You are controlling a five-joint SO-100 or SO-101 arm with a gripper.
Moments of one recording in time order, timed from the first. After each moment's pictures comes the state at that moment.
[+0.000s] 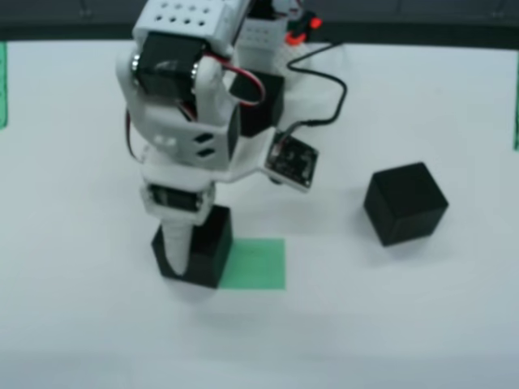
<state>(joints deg) 8.2 68.7 74.0 89.6 0.4</state>
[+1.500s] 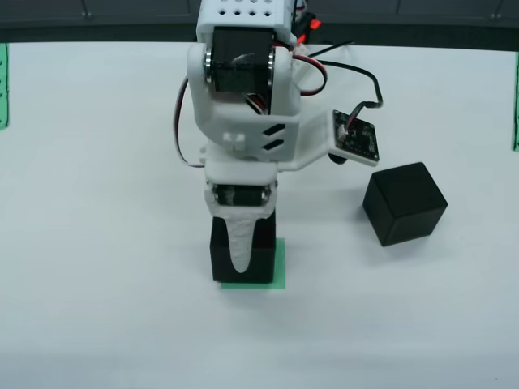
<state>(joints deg) -1.0 72.1 77.3 89.6 -2.5</state>
